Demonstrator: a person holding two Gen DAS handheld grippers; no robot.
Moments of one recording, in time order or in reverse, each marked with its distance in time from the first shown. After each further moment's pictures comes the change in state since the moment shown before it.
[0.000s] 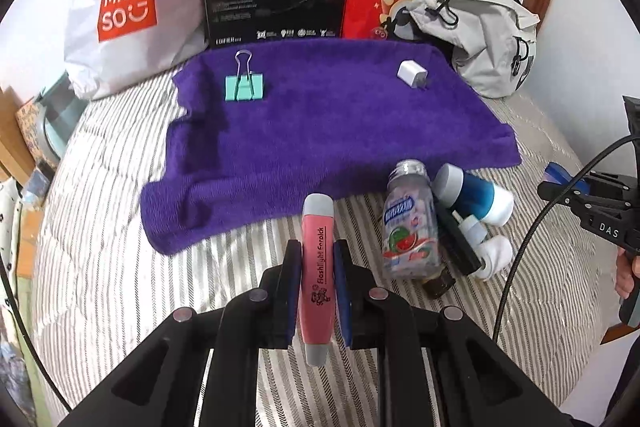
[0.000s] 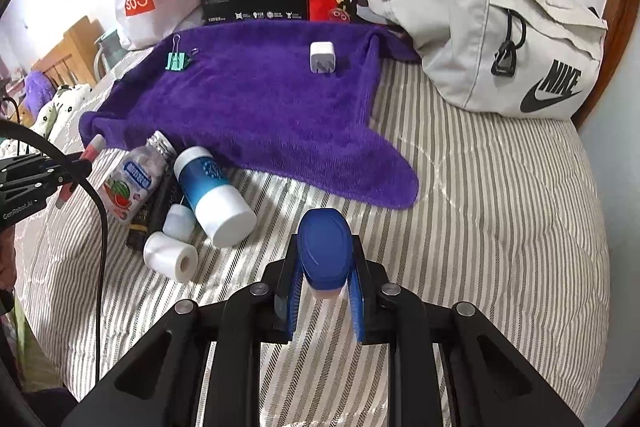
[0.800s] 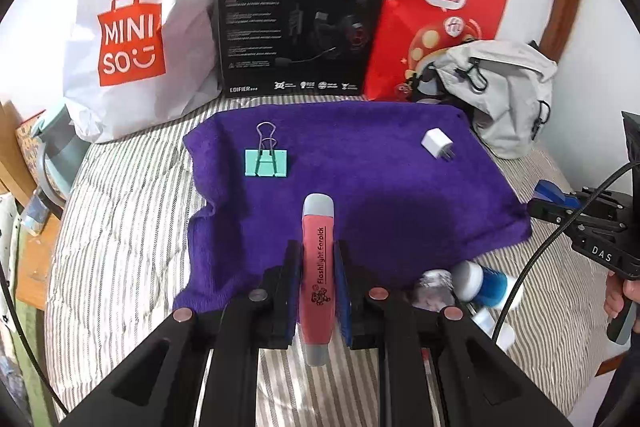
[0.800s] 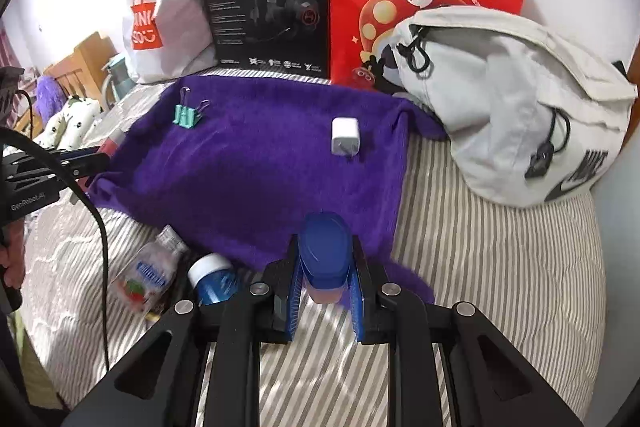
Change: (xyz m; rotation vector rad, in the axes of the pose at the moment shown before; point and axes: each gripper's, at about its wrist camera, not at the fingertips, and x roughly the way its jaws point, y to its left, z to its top) left arm 0.013 0.032 0.064 -0.052 -0.077 -0.006; right arm 0.010 0.016 0.075 -0.051 -0.076 0.027
